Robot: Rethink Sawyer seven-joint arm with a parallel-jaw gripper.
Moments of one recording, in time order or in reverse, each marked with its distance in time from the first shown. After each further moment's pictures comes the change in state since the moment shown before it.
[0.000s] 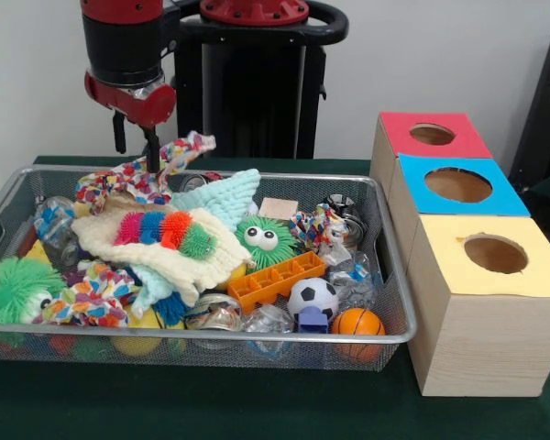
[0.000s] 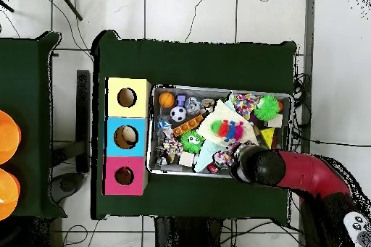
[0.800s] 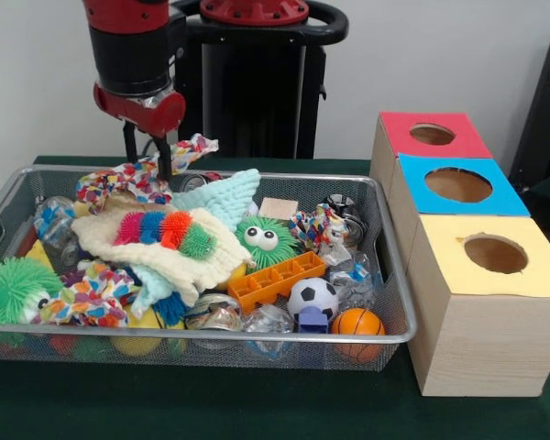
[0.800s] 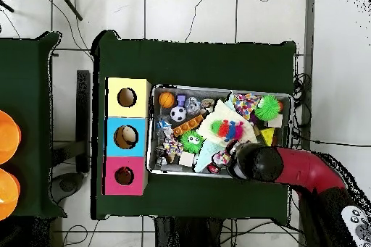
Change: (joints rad) arm -0.025 0.027 0.052 -0.001 -0.001 0.000 0.000
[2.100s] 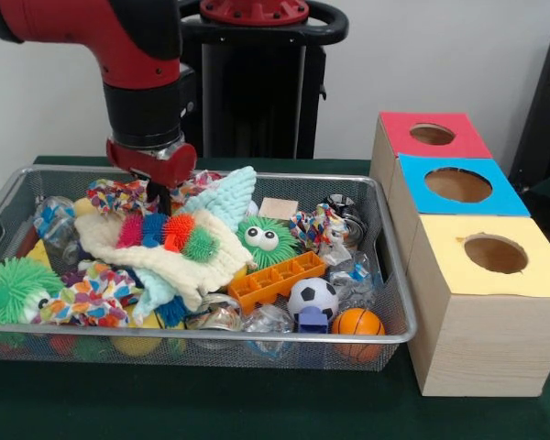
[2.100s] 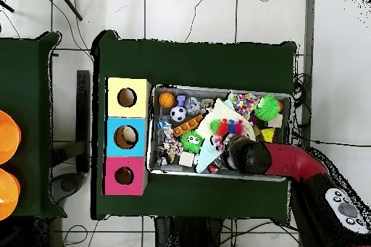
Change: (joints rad) arm 0.021 0.123 0.000 -0.055 -0.040 -0.169 0.000
